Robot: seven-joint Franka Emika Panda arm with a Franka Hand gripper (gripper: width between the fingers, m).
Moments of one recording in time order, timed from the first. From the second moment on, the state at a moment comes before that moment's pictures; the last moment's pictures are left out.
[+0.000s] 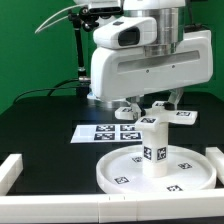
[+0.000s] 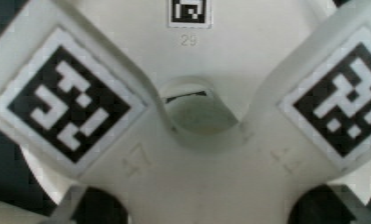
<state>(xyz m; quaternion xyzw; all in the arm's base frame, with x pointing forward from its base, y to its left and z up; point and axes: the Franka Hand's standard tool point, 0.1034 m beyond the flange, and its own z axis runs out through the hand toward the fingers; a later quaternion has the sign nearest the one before) 0.548 0.029 0.103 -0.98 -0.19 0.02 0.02</state>
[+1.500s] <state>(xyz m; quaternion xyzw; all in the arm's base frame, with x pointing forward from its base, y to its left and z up) 0.552 0.031 0.102 -0.98 0.20 0.01 0.04</state>
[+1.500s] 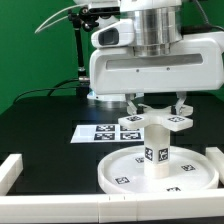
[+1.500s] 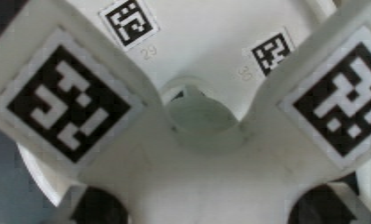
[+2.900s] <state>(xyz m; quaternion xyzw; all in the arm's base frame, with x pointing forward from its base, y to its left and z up) 0.556 0.030 0.102 -0.74 0.67 0.03 0.05</state>
